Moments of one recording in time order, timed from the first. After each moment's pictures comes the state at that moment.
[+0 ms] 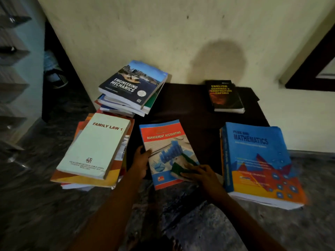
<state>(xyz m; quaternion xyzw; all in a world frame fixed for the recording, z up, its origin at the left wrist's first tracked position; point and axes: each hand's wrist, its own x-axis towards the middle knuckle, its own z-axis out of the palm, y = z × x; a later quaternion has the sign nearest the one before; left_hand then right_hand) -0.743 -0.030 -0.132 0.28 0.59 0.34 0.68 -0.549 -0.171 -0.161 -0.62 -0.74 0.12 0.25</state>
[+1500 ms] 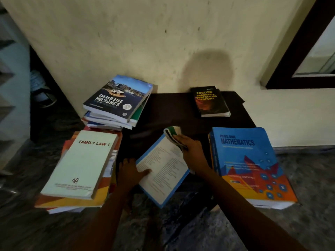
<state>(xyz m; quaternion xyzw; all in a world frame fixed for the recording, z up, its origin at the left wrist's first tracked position) -0.761 -0.014 -0.159 0.73 0.63 0.04 0.26 -0.546 -0.081 -0.100 -0.70 -0.55 0.16 0.42</state>
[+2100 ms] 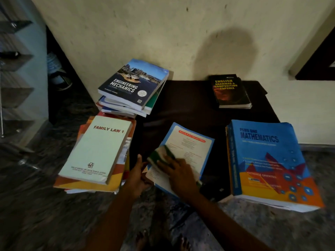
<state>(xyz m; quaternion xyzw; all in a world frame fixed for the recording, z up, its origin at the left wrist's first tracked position) -0.778 -0.062 -0.126 0.20 0.57 0.26 0.76 -0.629 -0.117 -0.172 -0.67 -0.71 0.11 0.17</state>
